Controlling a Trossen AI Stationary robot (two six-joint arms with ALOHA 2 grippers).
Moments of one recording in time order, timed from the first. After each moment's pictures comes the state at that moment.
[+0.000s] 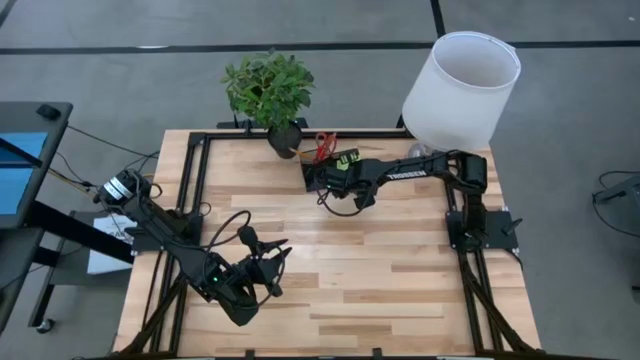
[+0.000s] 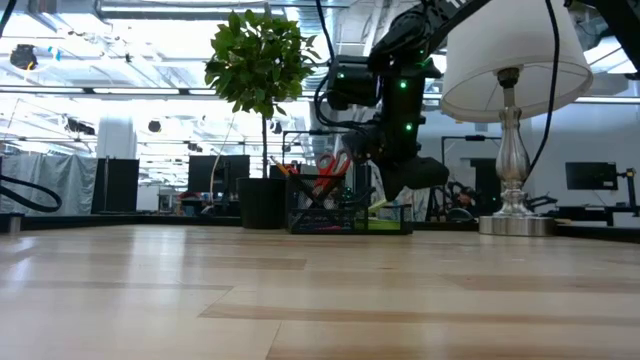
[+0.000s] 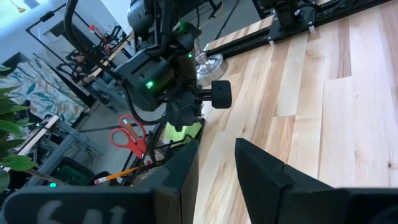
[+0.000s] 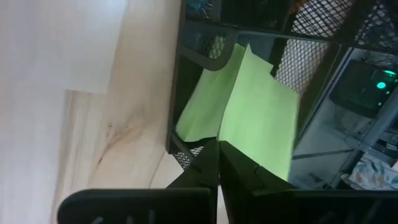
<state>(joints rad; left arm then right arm) -0.72 1.55 1.10 -0.45 -1.24 -0.30 -0.19 1.96 1.36 -0.81 0.57 -0.64</state>
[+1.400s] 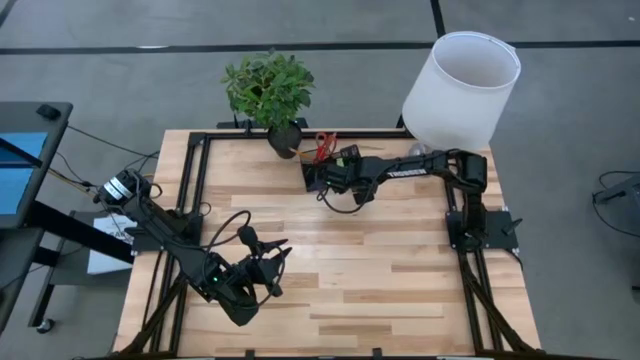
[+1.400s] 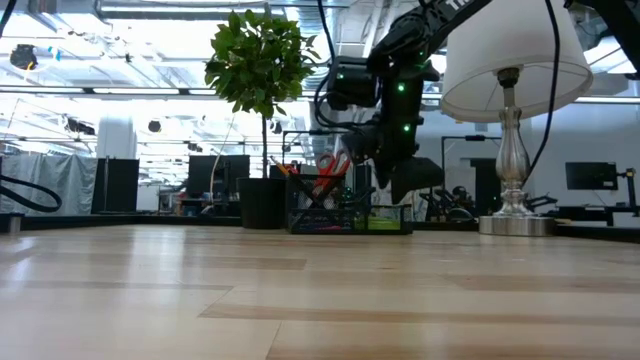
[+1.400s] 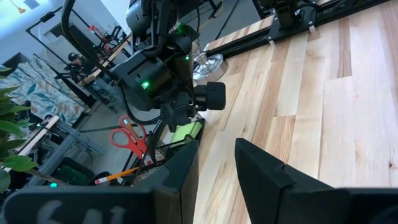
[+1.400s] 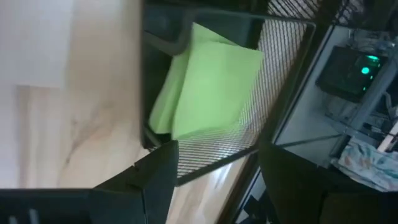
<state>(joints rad) -0.72 1.55 1.10 -0.45 -1.24 -0.30 -0.20 1.96 1.36 -0.79 0.63 -0.63</state>
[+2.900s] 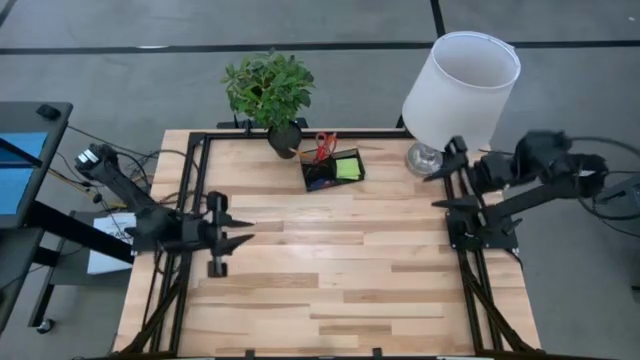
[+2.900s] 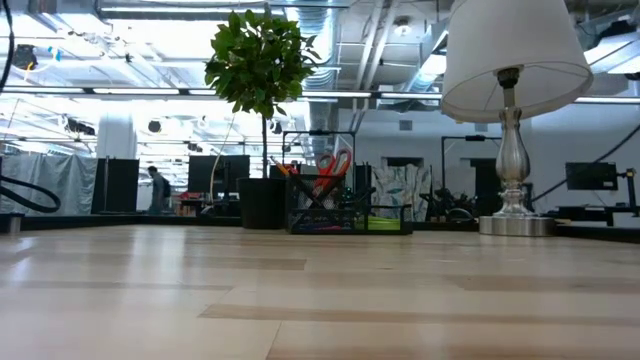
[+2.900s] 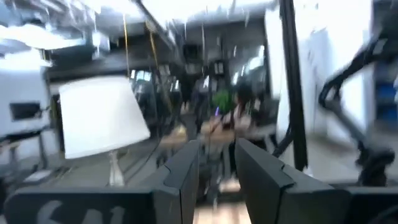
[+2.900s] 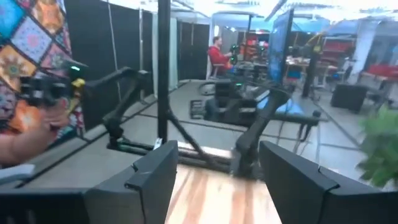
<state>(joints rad) -0.68 0.86 0.49 0.77 -0.72 0.36 0.23 0.75 1.22 -0.47 -0.04 -0.11</state>
